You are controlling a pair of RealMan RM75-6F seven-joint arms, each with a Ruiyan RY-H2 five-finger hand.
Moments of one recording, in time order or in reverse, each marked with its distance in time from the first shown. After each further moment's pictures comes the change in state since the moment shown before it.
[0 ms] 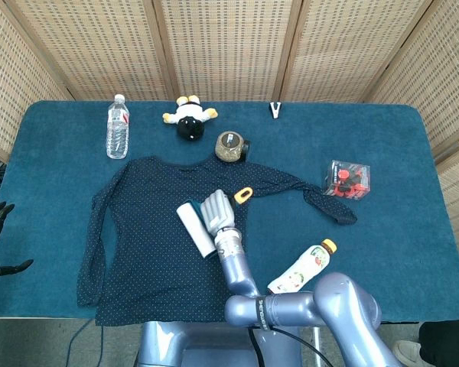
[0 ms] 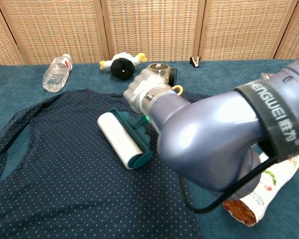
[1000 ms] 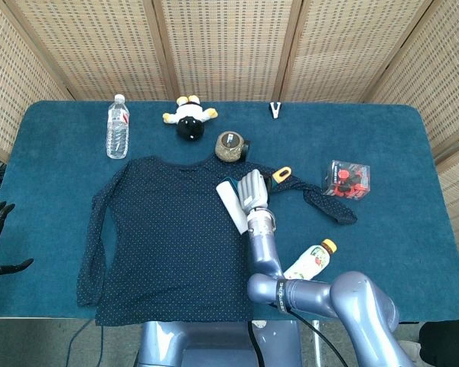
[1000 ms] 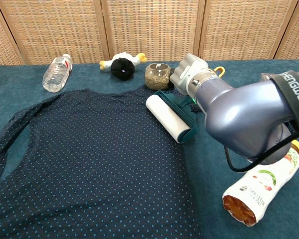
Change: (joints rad) left arm -0.007 -0.013 -0.003 0.006 -0.017 -0.006 0.029; right arm -0.123 0.088 -0.071 0.174 -0.026 -0.046 -0.034
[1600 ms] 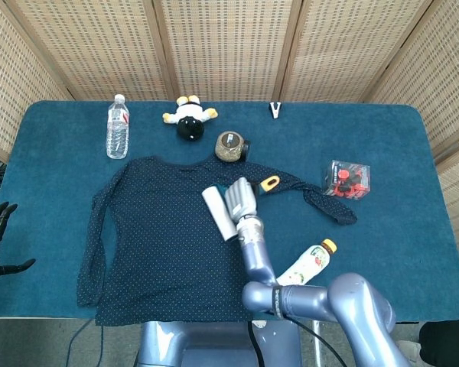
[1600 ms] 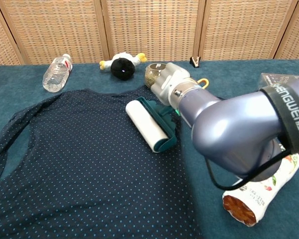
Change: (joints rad) left arm -0.002 -0.006 0.001 -0.002 -0.001 -0.001 0.013; right arm 0.026 -0.057 0.033 -0.078 -0.044 0.003 -0.031
